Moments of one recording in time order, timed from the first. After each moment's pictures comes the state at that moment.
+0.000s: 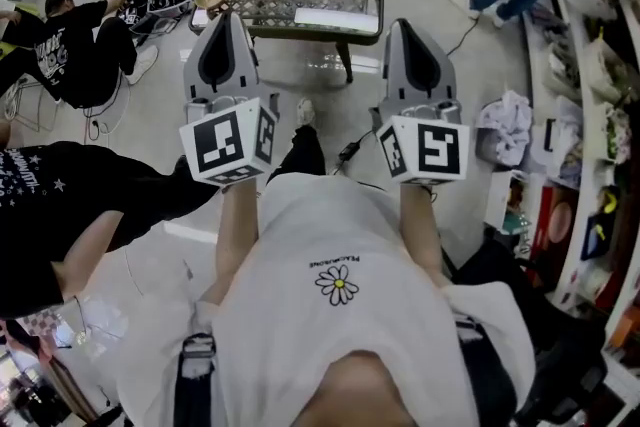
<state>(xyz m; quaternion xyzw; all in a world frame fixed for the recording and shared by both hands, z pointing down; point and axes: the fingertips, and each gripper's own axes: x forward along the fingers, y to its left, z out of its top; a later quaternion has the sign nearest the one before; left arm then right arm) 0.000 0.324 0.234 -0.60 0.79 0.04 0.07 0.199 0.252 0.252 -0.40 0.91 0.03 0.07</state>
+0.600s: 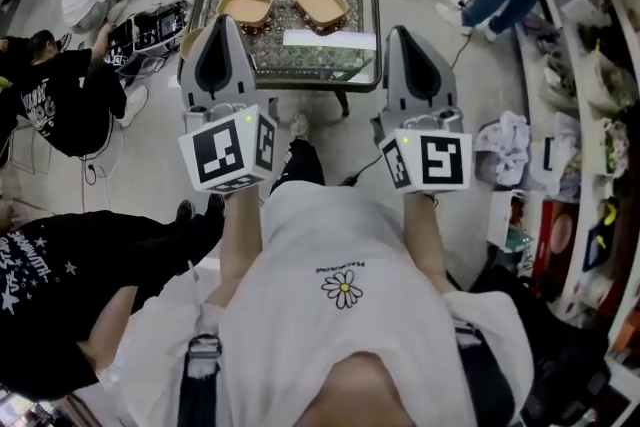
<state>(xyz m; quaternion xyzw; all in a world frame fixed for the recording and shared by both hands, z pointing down) -0.058 0.189 0.226 -0.62 0.78 0.07 0.08 0.146 0.135 0.246 -0.42 0.91 0.04 0.08</state>
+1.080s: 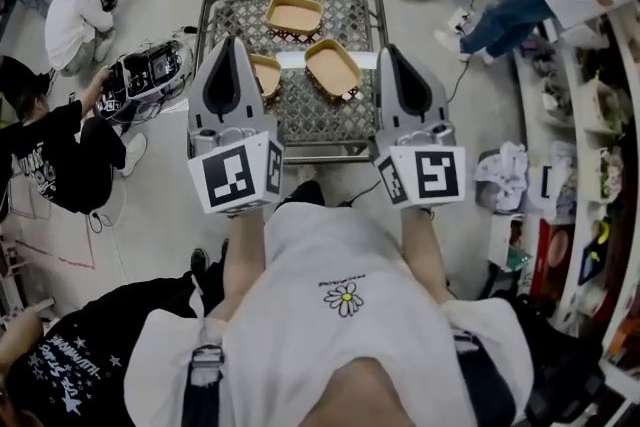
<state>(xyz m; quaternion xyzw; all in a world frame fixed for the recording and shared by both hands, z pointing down) -0.161 0.038 0.215 -0.65 0.76 0.07 0.07 0.026 -0.006 0.234 -0.42 0.90 0.03 0.06</state>
